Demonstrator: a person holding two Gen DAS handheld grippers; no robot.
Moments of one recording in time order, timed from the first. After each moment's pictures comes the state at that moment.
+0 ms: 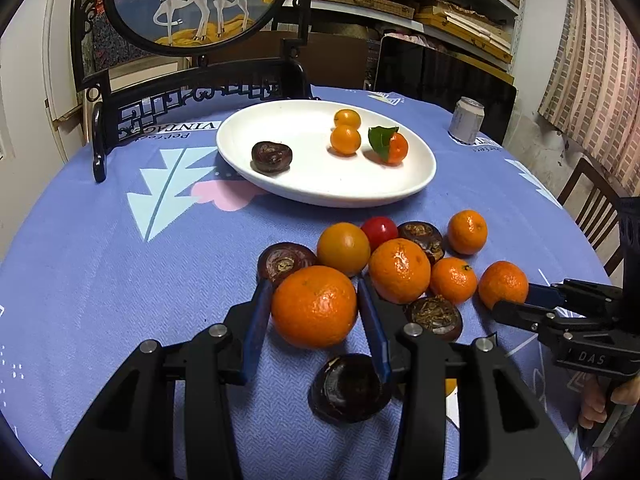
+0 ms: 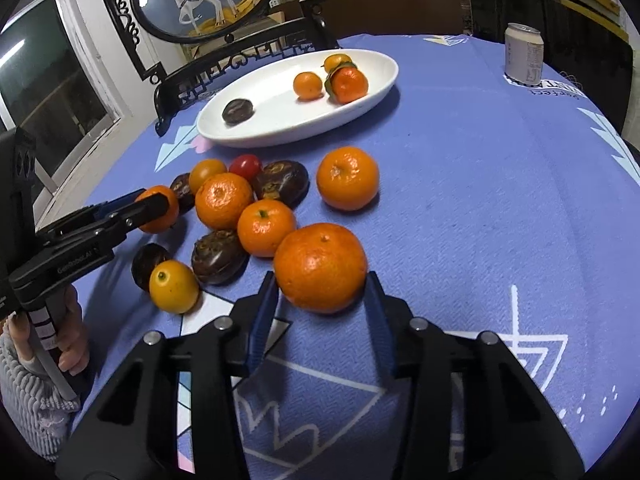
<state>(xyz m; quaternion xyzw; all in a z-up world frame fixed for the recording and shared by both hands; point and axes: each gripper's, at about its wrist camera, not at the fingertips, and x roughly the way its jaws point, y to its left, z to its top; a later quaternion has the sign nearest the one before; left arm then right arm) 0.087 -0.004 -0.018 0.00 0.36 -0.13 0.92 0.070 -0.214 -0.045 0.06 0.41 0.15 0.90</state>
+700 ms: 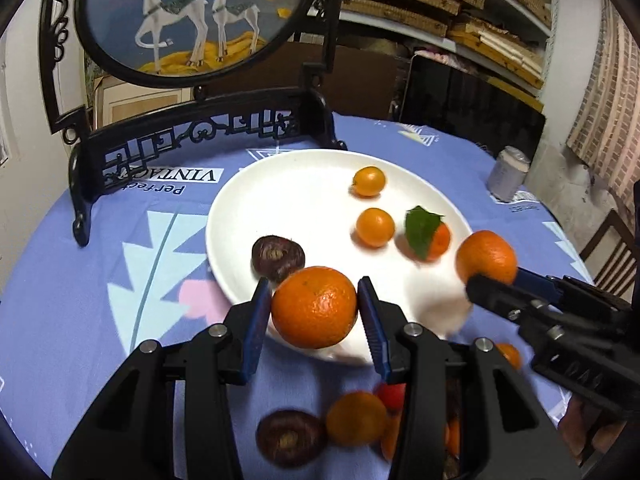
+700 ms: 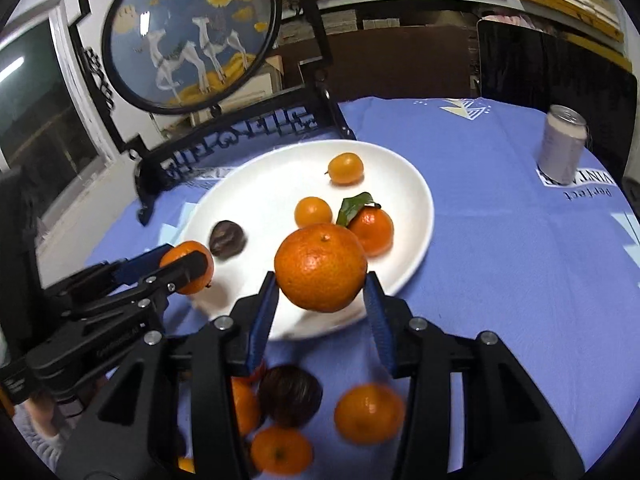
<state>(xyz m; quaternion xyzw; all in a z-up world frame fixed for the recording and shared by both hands) 0.196 -0.023 0.010 -0.02 0.36 -0.09 0.93 0.195 -0.179 0.007 0.06 0.35 0.14 0.92</state>
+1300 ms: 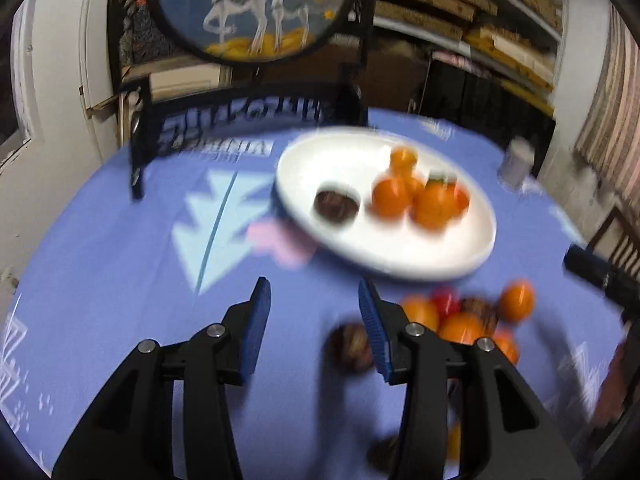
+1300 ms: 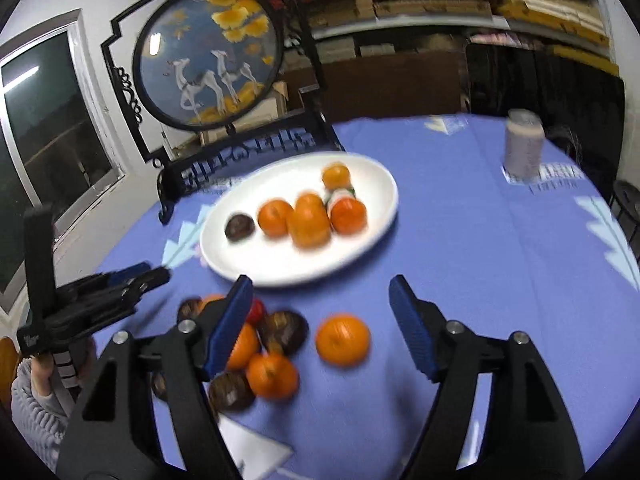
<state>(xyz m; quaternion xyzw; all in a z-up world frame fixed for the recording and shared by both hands) 0.126 0.027 -0.002 -0.02 0.36 -0.06 0.93 0.113 -0.225 0.016 0.08 0.31 0.15 0.94</state>
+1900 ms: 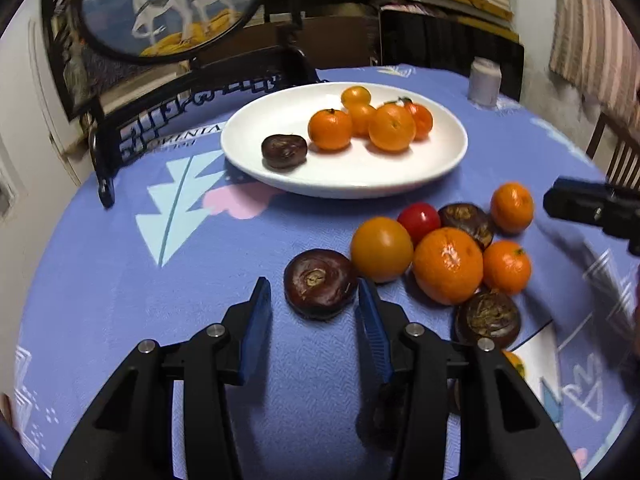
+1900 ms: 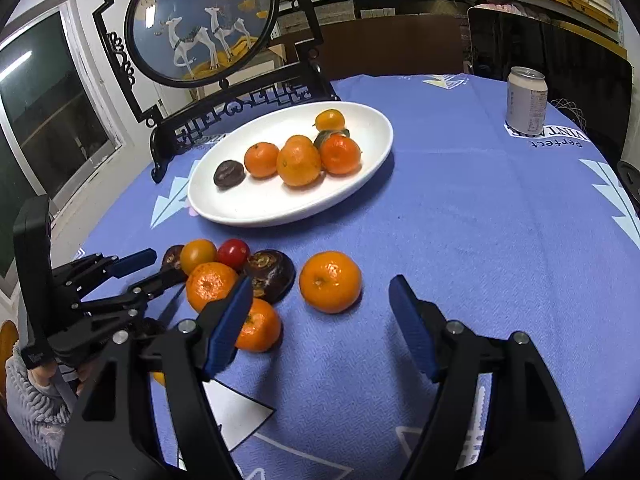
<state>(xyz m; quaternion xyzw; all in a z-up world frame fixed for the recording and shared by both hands) 0.113 -0.016 -0.032 0.10 0.38 -0.10 0.92 0.111 -0.222 -0.014 0.06 0.37 0.15 0.92</state>
